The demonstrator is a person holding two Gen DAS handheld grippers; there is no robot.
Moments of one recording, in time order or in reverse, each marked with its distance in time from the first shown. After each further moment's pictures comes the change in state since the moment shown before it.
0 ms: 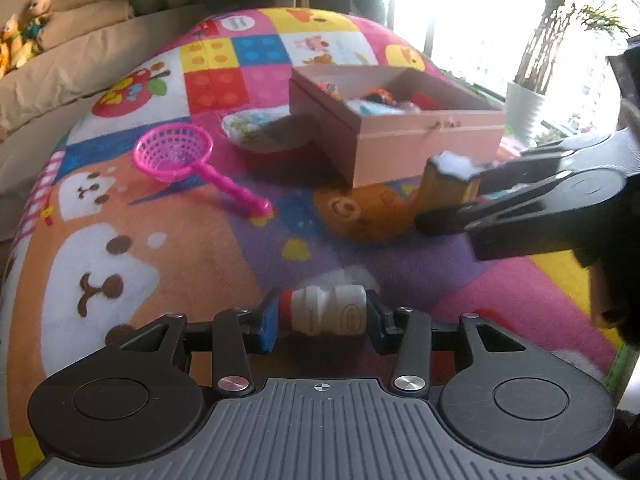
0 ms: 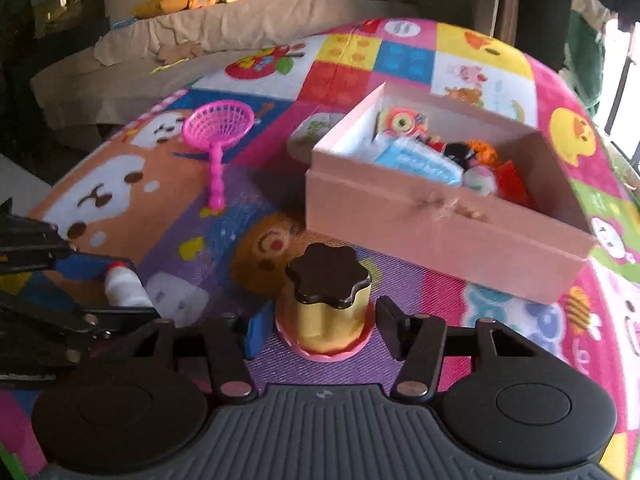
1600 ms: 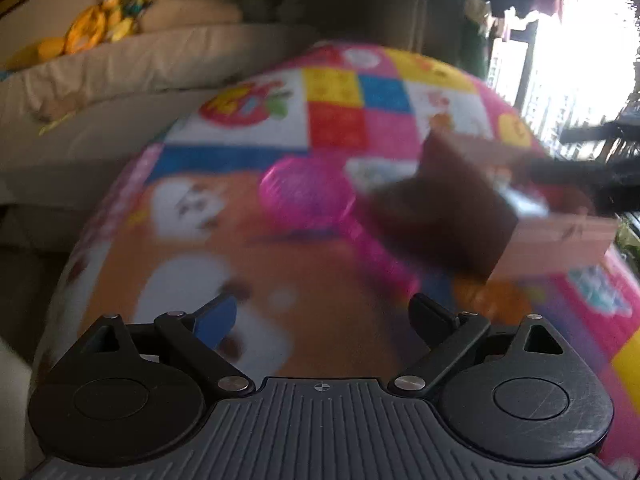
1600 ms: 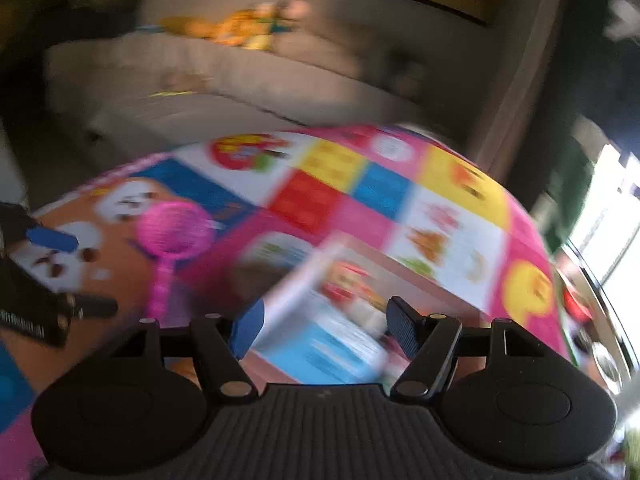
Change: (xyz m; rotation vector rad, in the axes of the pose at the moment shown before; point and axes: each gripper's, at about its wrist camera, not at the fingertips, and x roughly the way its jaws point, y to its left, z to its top) left arm 0.007 0.081 0.009 -0.240 -0.091 0.196; right arm 0.006 0.021 0.092 -0.332 -0.165 -0.066
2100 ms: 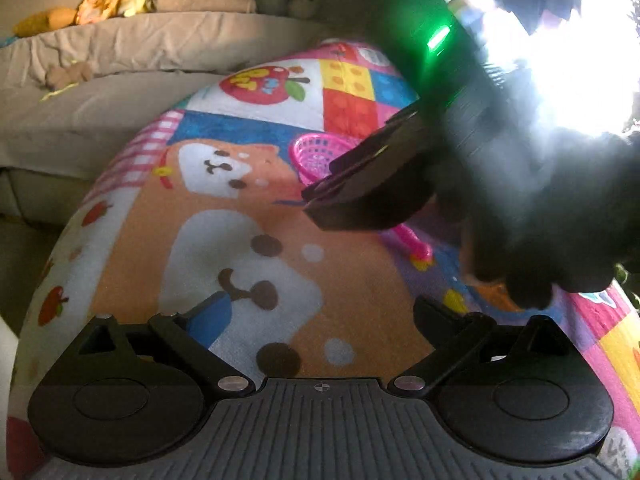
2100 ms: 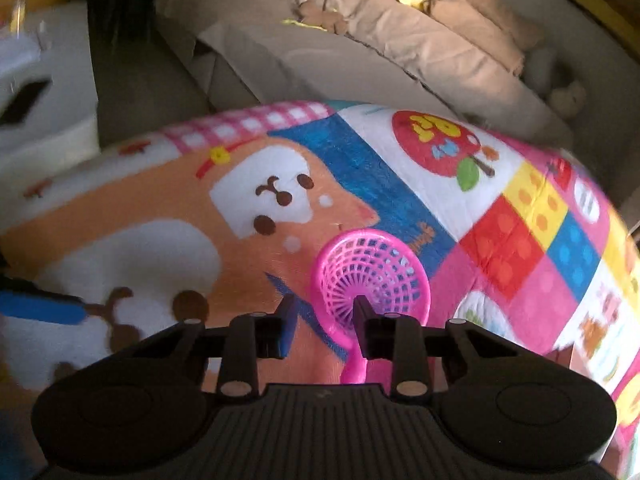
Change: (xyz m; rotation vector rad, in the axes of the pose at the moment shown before) left arm -0.012 0.024 -0.024 -0.083 -0.019 -0.068; right arm 0.132 0.151 0.051 -0.309 0.153 0.112
